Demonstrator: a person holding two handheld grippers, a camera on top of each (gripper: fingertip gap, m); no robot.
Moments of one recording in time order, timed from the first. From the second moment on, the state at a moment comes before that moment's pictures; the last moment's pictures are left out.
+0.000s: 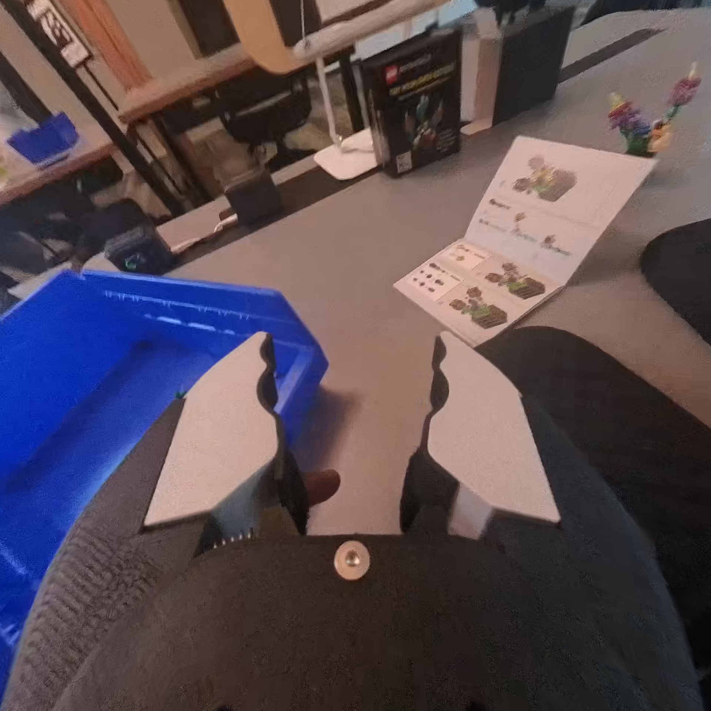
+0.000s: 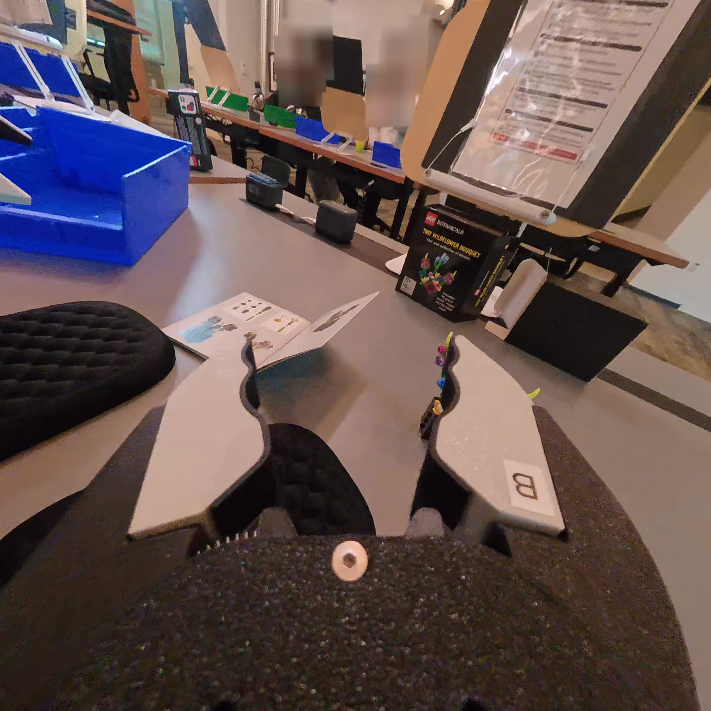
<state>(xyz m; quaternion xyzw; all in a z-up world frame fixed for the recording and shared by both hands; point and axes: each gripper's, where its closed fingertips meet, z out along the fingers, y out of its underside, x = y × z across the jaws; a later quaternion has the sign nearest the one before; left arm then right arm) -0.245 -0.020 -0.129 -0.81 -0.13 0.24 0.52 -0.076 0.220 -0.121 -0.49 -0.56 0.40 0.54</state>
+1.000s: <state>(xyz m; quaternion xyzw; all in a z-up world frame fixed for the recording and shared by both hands) -0.212 0.188 -0.120 -0.75 -0.08 -0.08 0.65 -0.139 0.236 -0.137 -0.58 -0.50 0.56 0.31</state>
